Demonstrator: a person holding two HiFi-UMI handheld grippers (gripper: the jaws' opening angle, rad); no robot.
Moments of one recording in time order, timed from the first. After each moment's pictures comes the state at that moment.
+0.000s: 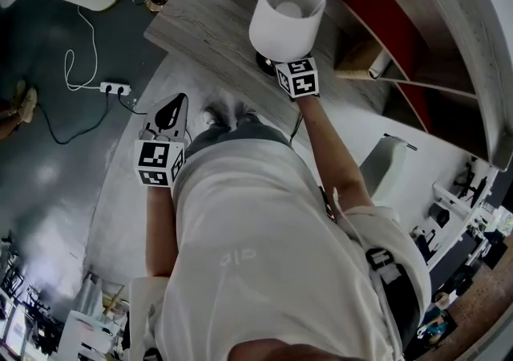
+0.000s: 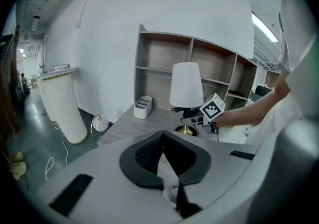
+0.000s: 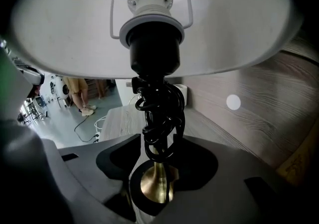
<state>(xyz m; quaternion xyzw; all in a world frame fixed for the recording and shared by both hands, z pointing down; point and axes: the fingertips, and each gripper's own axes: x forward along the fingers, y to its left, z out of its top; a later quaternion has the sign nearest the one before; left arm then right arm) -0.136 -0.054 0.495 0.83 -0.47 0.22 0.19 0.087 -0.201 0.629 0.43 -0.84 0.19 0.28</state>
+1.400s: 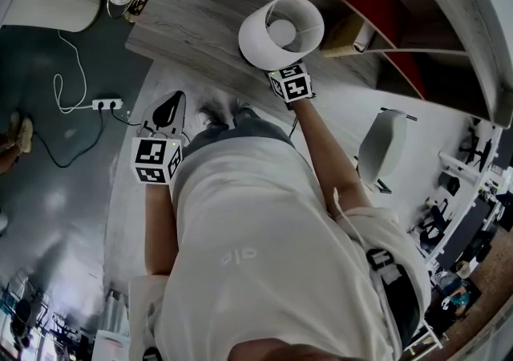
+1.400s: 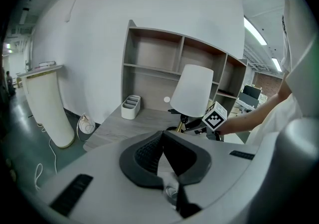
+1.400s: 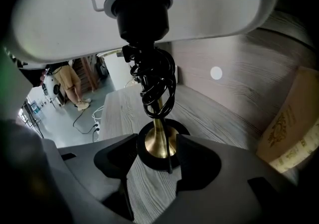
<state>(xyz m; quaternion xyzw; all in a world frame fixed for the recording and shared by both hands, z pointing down) -0.105 -0.057 0.503 0.86 -0.41 0.22 0.20 0.131 -0.130 0.669 0.45 -0.79 0.25 0.33</state>
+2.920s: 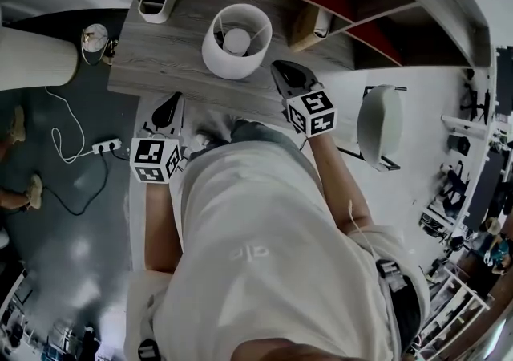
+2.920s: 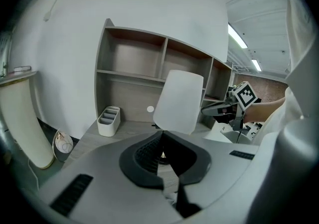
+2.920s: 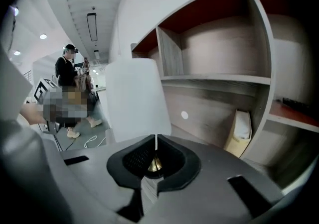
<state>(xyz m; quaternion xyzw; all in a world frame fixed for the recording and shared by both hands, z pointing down) -0.033 -0.093 0.487 0.91 -0.32 0.19 0.16 0.199 -0.082 0.496 0.56 -0.78 0.20 0.19</state>
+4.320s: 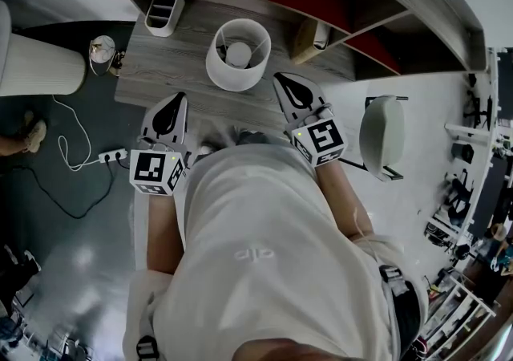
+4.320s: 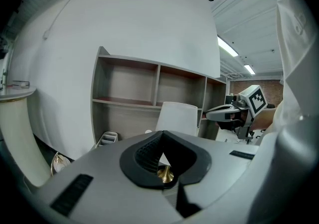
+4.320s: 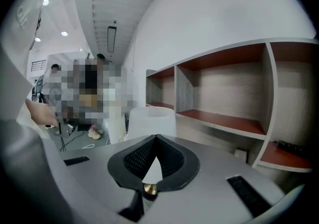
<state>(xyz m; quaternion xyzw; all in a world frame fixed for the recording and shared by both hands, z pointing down) -0.017 -0.106 0.406 0.93 -0.33 0.11 0.09 0.173 -0.073 0.395 0.56 -0.82 0.07 0.15</state>
